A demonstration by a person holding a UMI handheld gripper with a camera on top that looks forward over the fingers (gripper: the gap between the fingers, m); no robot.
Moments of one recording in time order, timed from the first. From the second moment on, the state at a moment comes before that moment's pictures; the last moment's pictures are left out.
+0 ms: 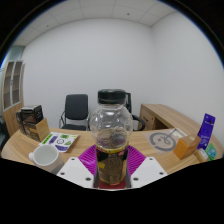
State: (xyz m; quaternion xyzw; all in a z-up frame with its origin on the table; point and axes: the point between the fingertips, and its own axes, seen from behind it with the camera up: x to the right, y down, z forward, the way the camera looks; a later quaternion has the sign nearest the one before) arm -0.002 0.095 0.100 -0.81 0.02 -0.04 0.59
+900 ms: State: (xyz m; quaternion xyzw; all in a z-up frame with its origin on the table) arm -0.036 -0.074 0.188 -0.84 0.06 -0.06 0.53
